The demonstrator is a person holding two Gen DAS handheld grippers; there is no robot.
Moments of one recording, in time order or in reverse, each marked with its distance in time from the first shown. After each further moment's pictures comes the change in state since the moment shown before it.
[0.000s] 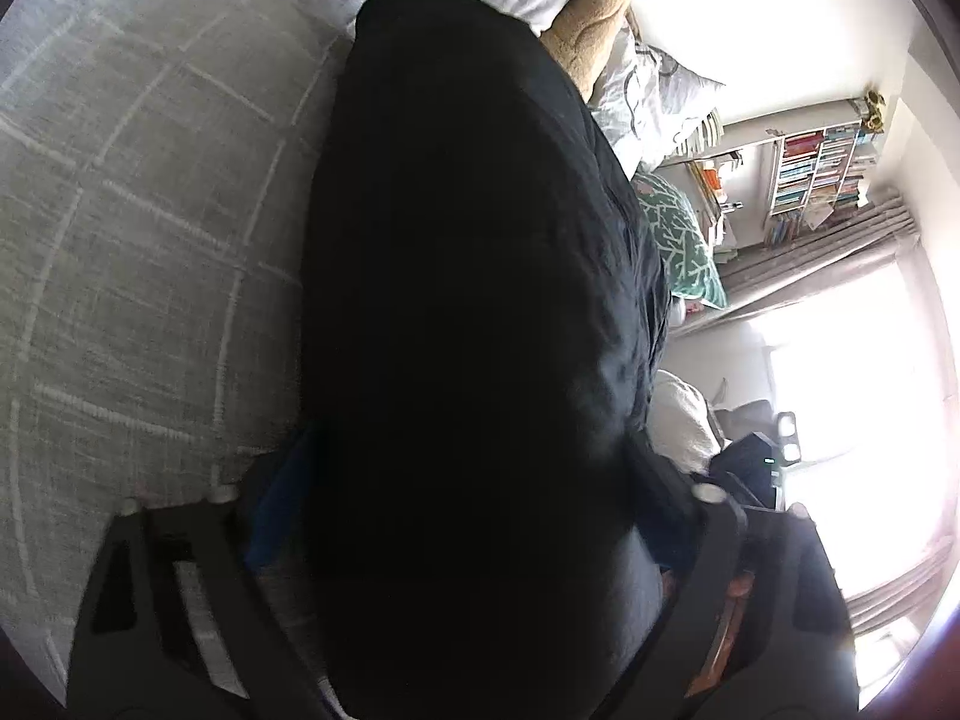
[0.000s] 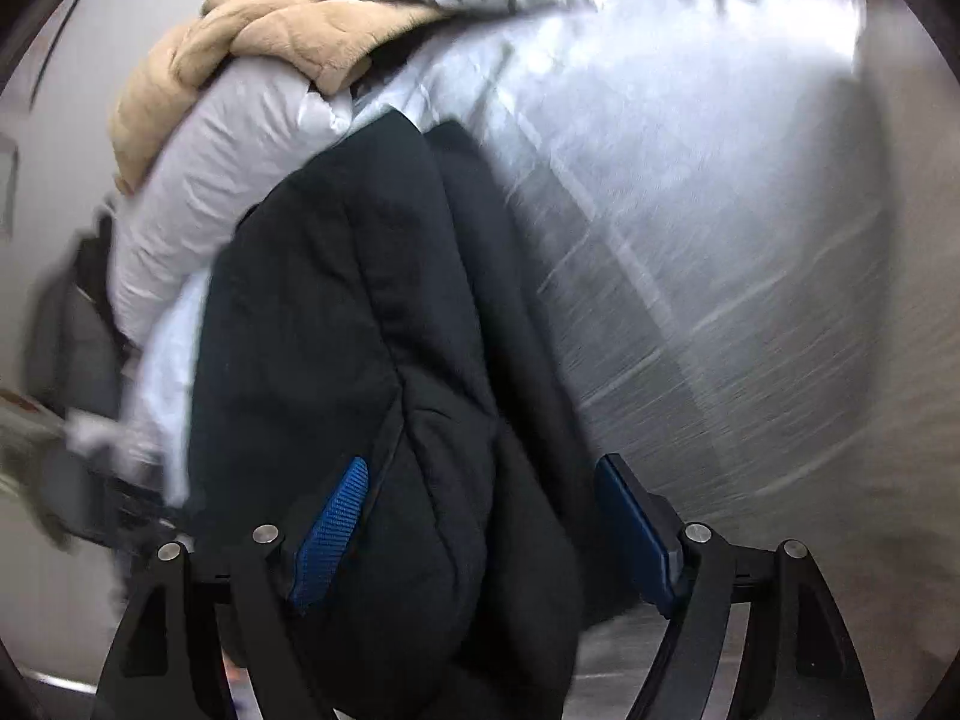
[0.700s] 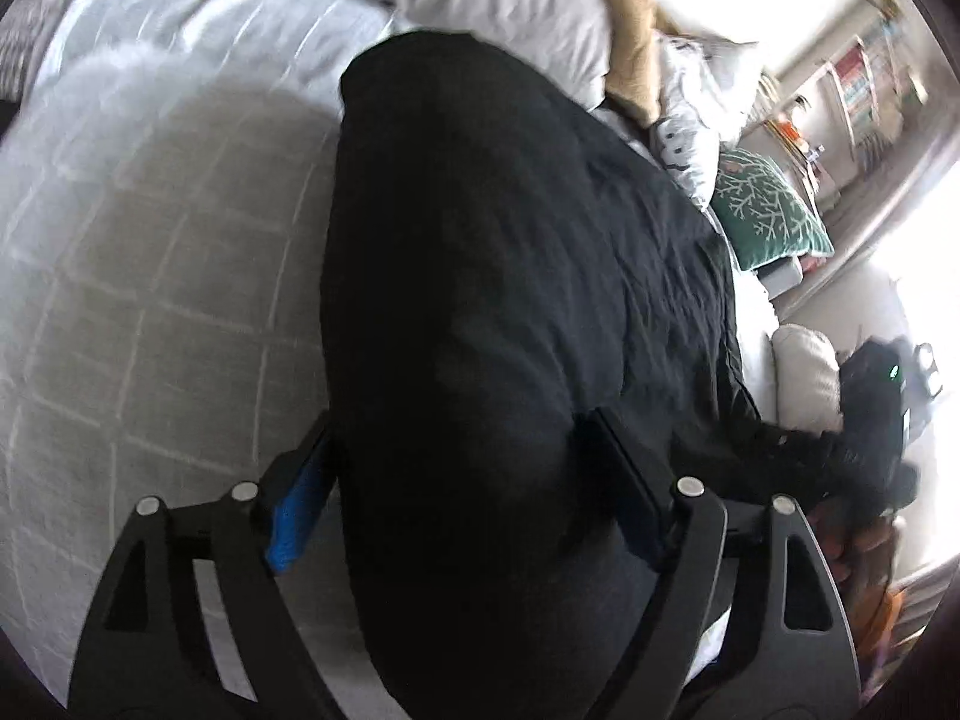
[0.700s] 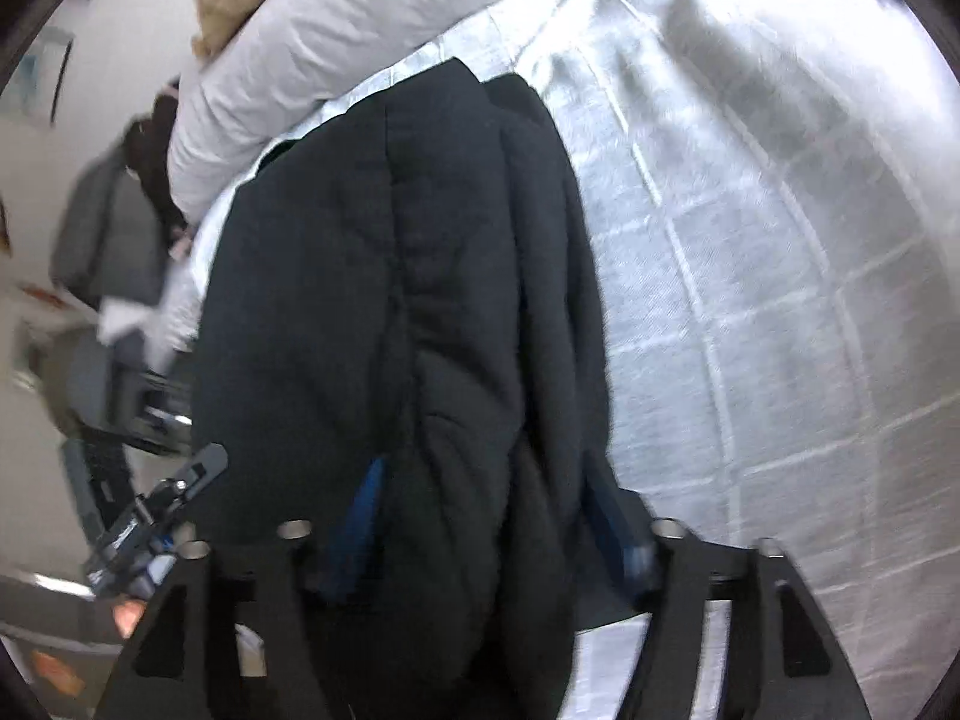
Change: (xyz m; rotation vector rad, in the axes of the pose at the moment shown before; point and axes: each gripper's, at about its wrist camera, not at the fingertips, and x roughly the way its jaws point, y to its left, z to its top) left arm -0.121 0.021 -0.008 0.231 -0.088 0.382; right arm 0.052 0.122 -0.069 -0.256 0.129 -0.042
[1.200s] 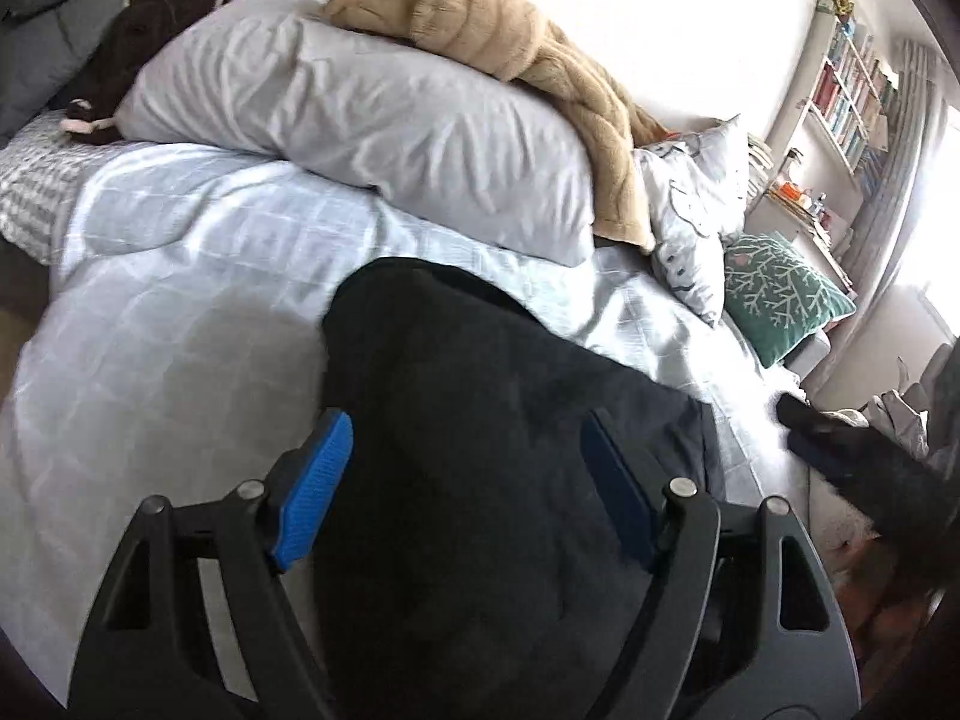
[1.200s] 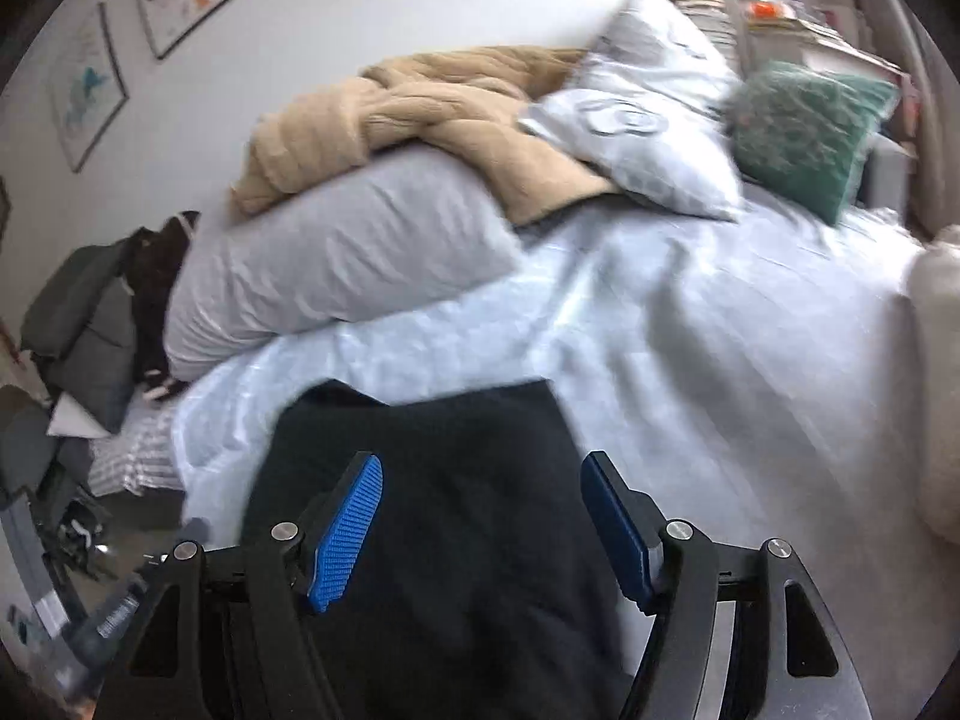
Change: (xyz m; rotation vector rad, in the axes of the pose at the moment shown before) left arm -0.019 -0.050 0.070 0.105 -0.330 0.099; right arm -0.057 0.085 0.033 -0.057 -0.573 -0.149
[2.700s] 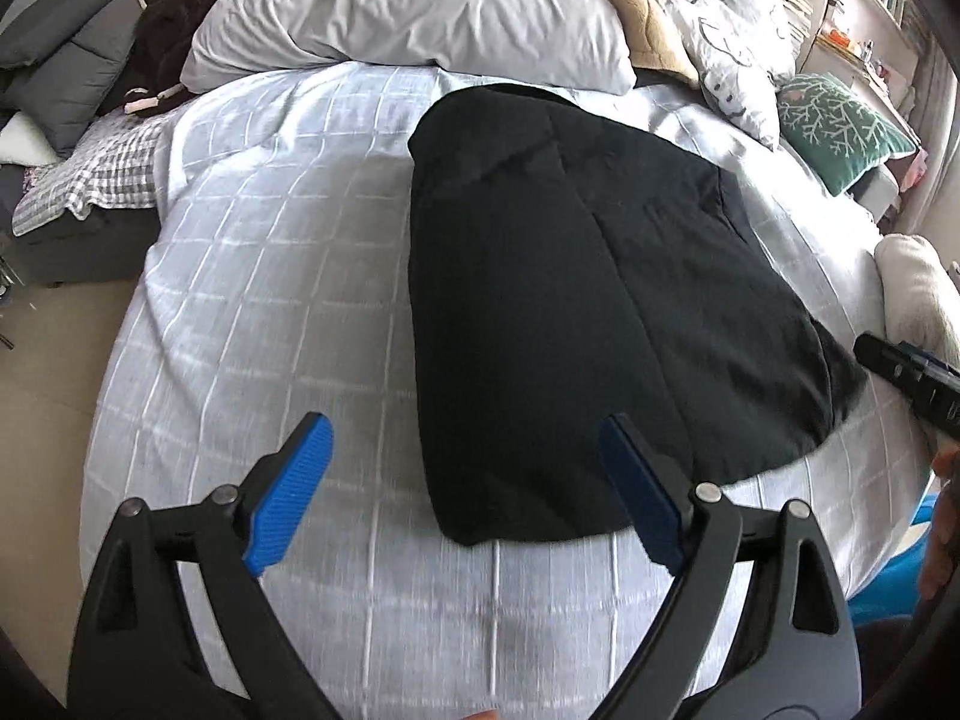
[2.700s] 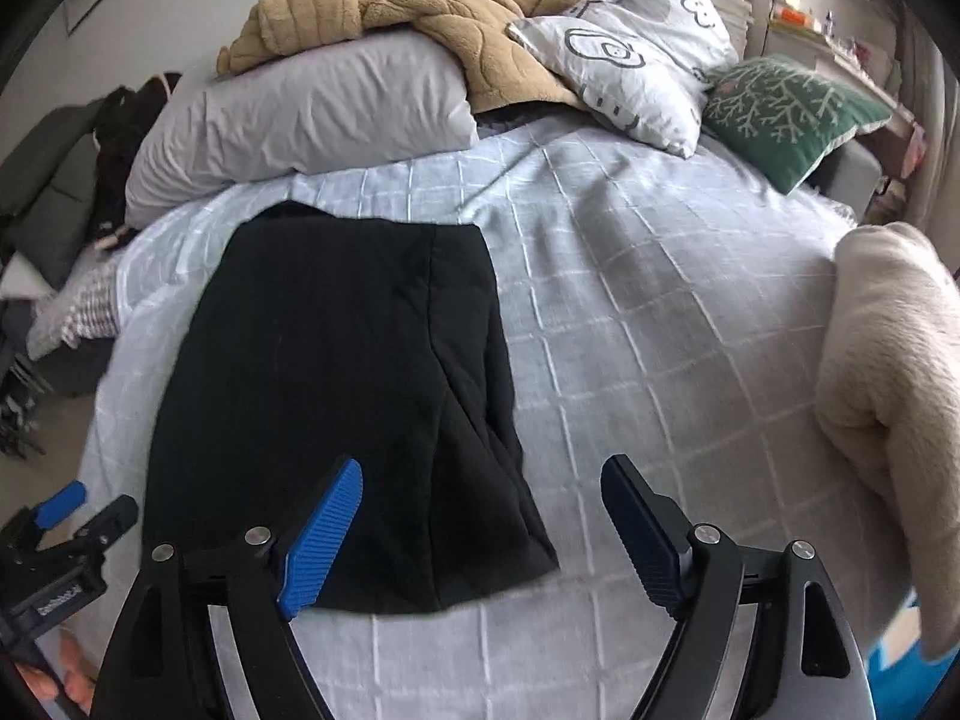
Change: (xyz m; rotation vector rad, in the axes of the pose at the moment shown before) left arm -0.079 -0.027 -0.095 0.147 0.272 0.305; right arm -0.063 -0.023 -0.075 -0.191 0.241 -0.214
